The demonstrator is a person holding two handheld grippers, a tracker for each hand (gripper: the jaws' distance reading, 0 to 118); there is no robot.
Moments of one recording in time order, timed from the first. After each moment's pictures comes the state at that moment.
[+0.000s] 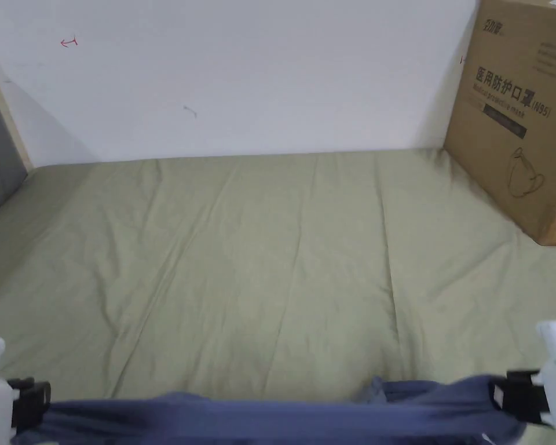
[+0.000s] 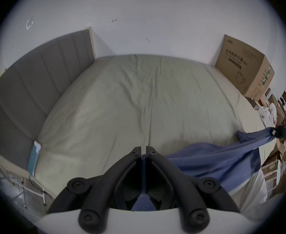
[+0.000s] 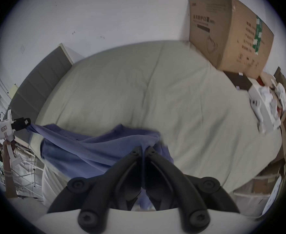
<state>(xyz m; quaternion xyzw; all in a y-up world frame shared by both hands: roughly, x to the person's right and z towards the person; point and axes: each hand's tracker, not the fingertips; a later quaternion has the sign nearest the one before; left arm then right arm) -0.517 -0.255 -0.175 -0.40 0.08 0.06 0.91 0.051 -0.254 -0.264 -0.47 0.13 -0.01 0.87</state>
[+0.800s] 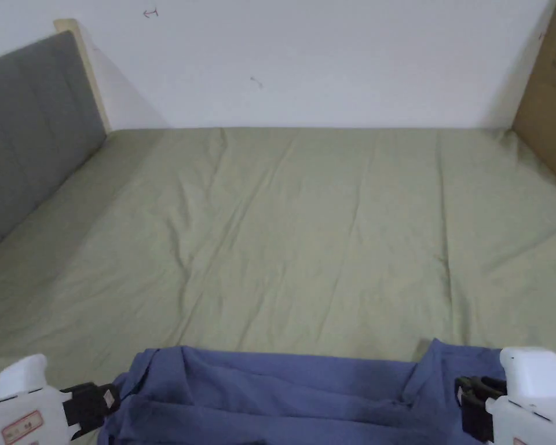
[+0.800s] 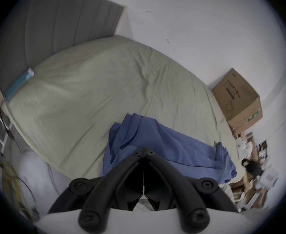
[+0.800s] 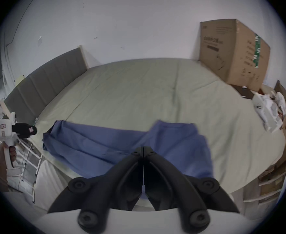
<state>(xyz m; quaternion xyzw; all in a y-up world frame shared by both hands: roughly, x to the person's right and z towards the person) -0.555 -0.323 -0.079 -0.35 0.09 0.31 0.88 -0.058 -0.289 -0.187 -0.38 0.19 0.01 0.91</state>
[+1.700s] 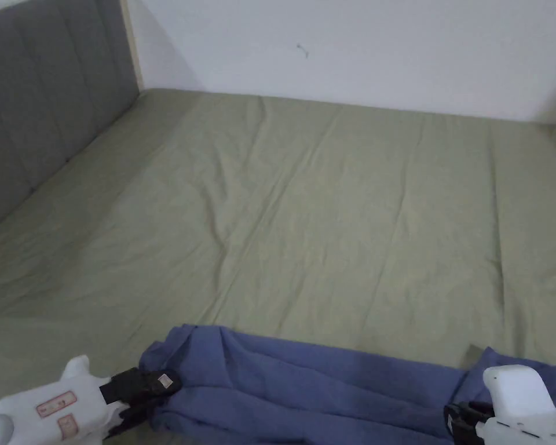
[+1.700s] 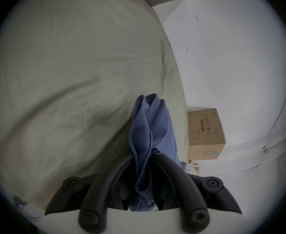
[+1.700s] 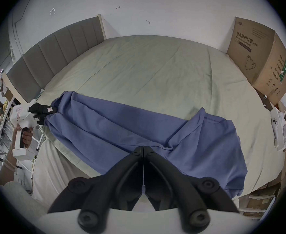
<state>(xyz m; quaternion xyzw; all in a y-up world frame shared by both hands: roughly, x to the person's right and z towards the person) -0.617 -0.426 -0.102 -0.33 0.02 0.54 0.77 -0.130 -0.300 -0.195 -0.44 0.23 0.08 0.86</state>
